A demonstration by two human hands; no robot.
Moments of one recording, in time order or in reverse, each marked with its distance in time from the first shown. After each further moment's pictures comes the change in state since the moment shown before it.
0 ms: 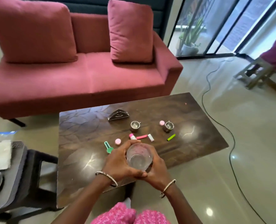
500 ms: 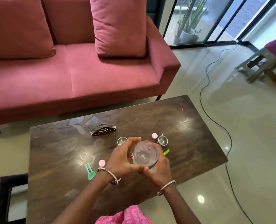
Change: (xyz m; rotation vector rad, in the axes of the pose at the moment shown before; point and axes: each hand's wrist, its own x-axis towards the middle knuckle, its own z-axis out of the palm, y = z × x) left_hand 0.215 -0.007 0.025 -0.103 -0.139 -0.109; right_hand 0.178 0.059 -0.080 0.003 0.175 0.122
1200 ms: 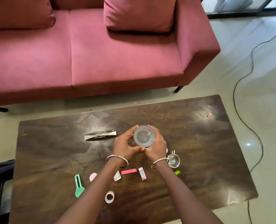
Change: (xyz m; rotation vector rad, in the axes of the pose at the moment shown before) left_hand 0.228 -0.114 0.009 -0.234 0.290 -0.380; right_hand 0.252 0.134 0.051 -0.203 -0.108 0.115
